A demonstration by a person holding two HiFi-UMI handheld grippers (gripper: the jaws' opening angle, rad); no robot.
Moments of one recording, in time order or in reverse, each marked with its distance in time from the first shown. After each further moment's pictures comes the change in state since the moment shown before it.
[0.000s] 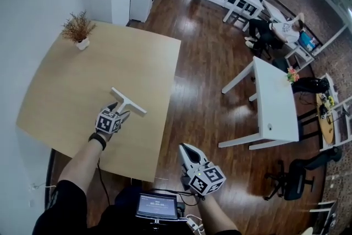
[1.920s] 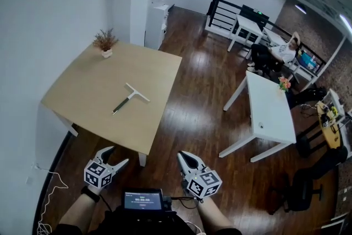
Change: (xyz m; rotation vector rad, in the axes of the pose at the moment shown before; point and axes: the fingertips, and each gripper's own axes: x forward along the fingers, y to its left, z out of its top) left arm -0.115 -0.034 -0.004 -0.024 -0.274 -0.004; right arm 0.116 -0.038 0.011 -0.120 -0.057 0.125
